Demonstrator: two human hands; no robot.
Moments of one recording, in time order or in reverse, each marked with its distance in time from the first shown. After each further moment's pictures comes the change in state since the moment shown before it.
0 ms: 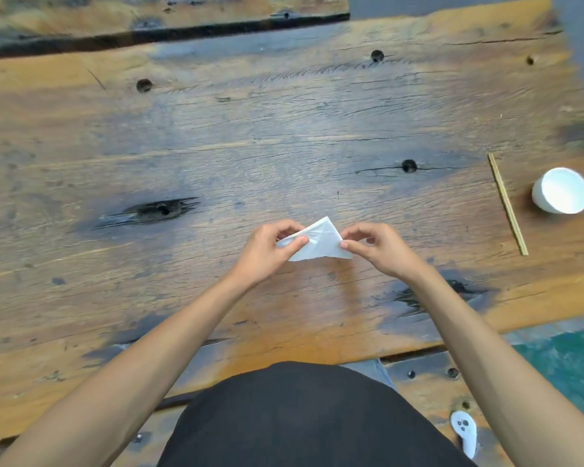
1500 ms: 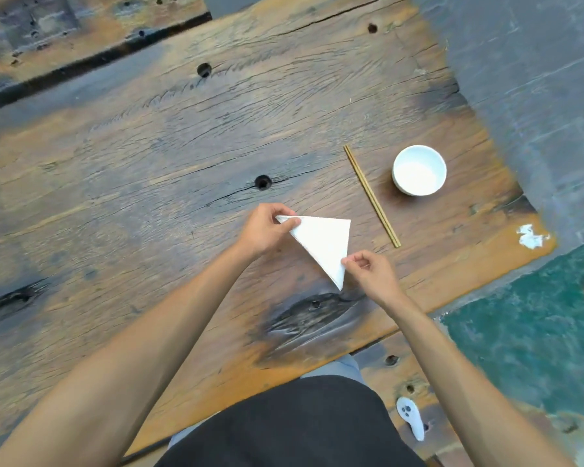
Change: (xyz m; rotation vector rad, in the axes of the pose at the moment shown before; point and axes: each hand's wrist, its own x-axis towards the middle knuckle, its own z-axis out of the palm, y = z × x) left_hand 0.192 0.146 0.258 0.172 -0.201 -0.152; right_hand -0.090 0.219 -0.173 0.338 0.392 0.469
